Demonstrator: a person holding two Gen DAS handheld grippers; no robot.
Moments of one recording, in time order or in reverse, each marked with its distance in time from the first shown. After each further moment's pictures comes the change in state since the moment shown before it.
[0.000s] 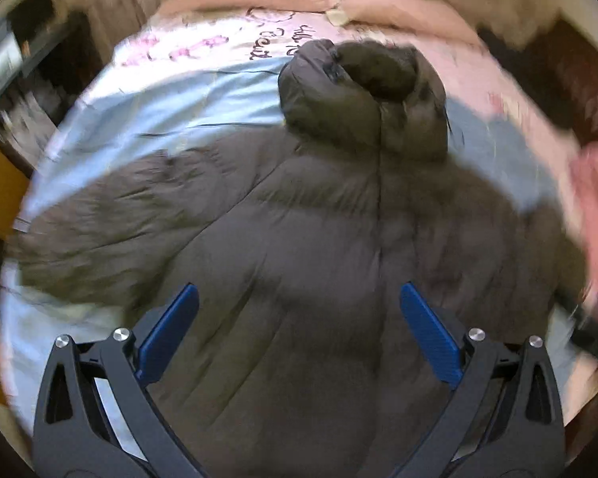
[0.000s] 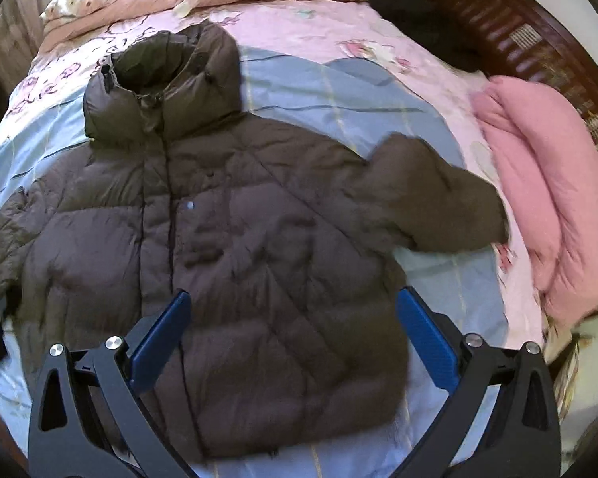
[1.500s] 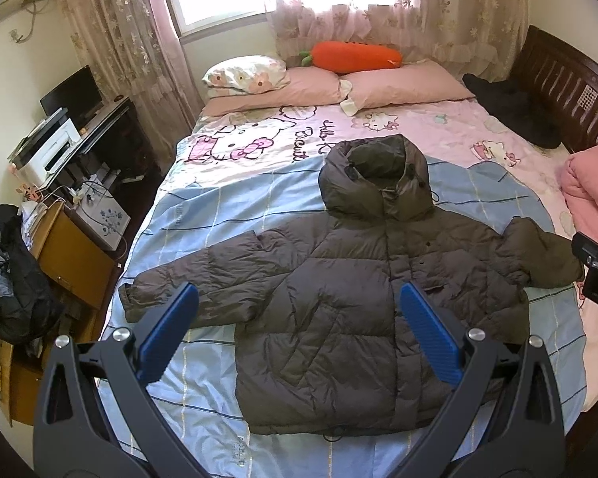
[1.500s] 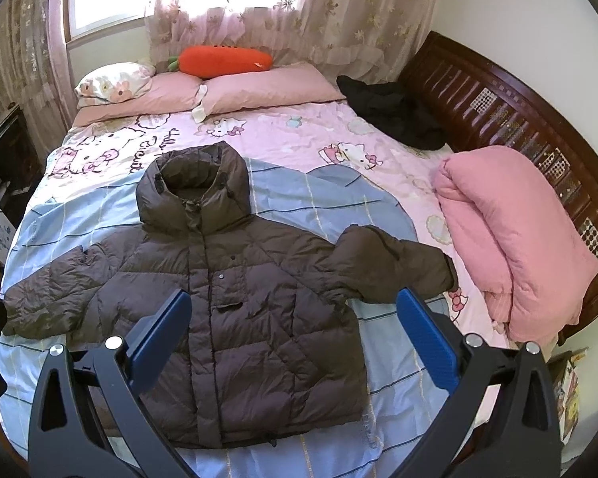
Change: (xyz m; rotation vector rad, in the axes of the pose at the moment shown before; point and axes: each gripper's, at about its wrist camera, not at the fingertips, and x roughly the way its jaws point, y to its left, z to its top) left arm -0.259 -0.031 -0.052 0.194 -0.254 0.236; right arm -0.224 -0.034 -0.044 0.042 -0.271 0.013
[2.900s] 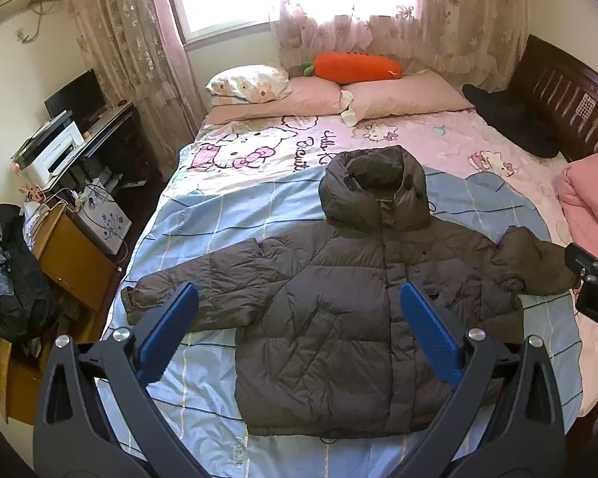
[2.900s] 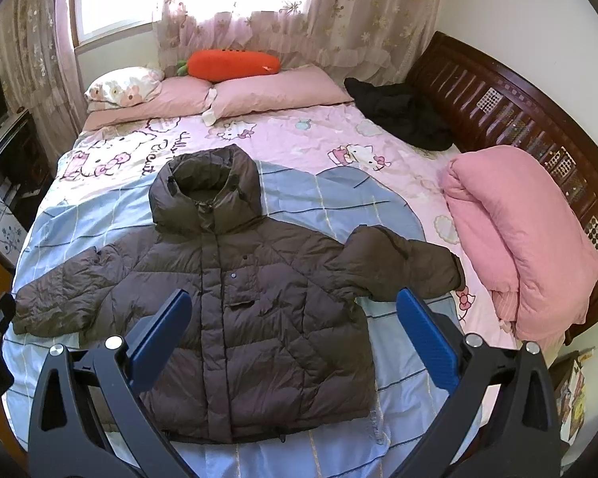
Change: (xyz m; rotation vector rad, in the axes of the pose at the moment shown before) left arm -0.016 0.003 -0.003 -0.018 -0.039 0.004; right arm -0.012 0.002 -0.009 -0.002 -0.017 0.040
